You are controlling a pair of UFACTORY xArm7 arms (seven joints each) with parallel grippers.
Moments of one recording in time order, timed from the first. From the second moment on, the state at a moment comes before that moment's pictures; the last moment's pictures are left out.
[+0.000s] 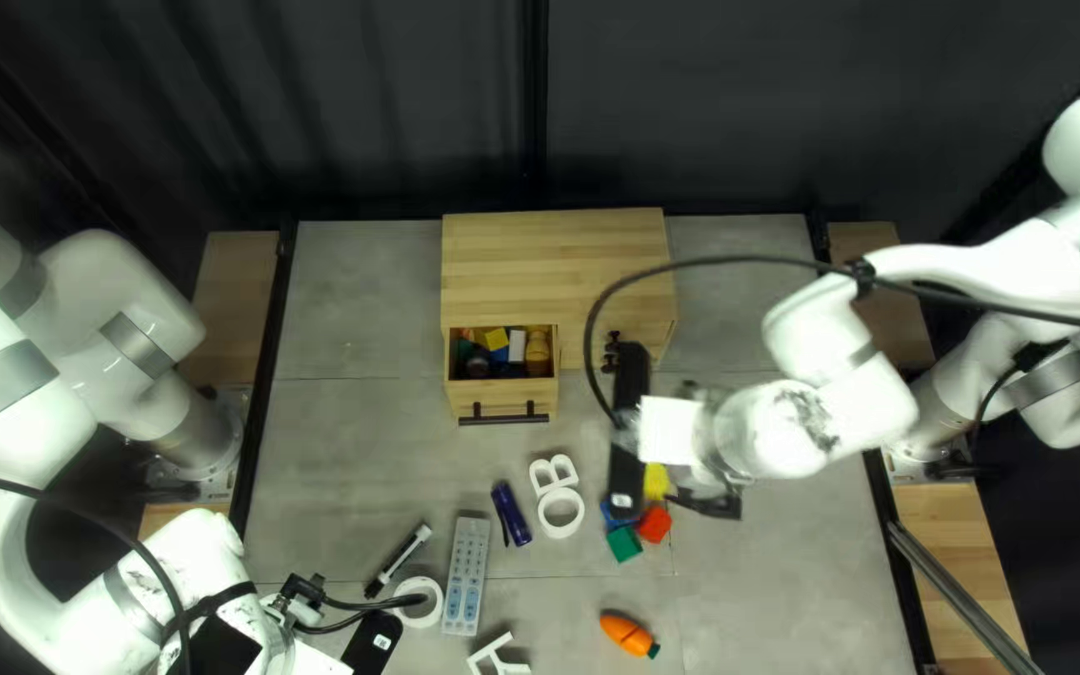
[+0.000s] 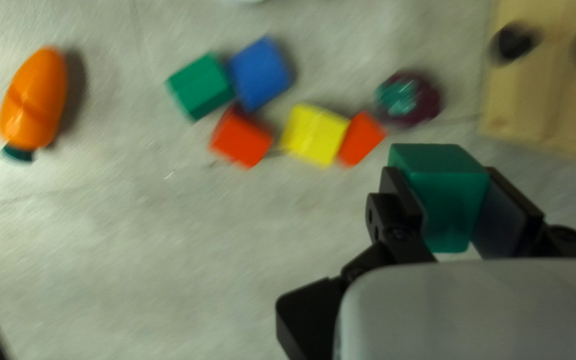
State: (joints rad) left arm -0.74 -0.14 -0.18 0.75 -0.13 1.01 -0.36; right arm 0.29 -0.05 -0.06 1.00 -0.45 1.01 0.50
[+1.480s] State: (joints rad) left arm -0.74 -0.14 -0.18 0.75 -0.13 1.01 -0.36; right arm 0.22 0.22 -0.13 1.28 -0.54 0.92 0.40
